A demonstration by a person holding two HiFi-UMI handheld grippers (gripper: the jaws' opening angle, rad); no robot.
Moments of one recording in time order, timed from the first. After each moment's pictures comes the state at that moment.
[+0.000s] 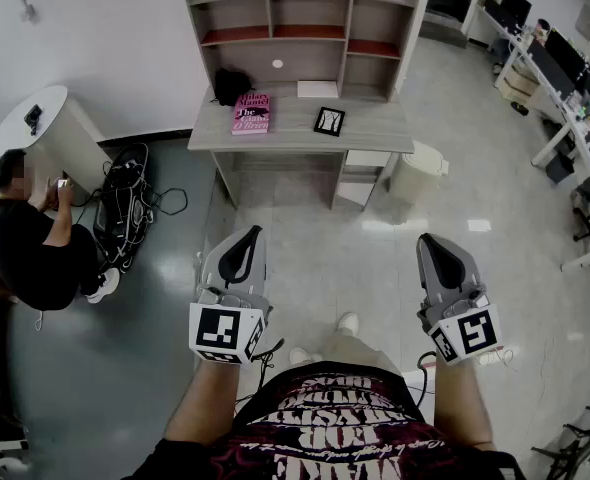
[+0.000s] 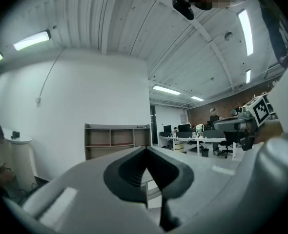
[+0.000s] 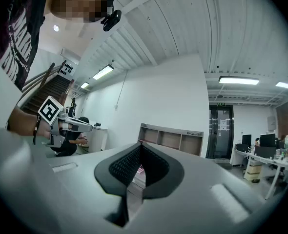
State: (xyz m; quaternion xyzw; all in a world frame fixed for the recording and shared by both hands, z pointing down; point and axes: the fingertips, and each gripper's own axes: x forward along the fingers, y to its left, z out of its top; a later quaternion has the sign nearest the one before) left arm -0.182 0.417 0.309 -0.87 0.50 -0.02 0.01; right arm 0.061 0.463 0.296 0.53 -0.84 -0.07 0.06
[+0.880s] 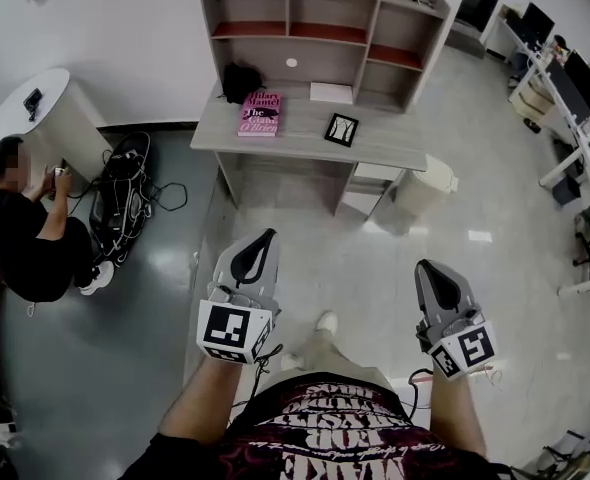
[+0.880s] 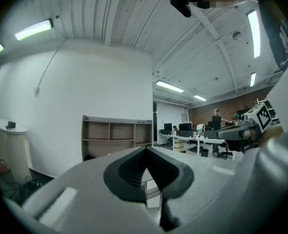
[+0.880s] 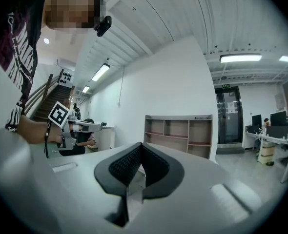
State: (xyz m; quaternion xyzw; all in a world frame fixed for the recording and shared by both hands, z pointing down) left arm -0.167 0.344 0.333 -0.87 0.49 -0.02 -0.02; right arm 0.068 0.404 0.340 0.49 -0.87 0.01 0.05
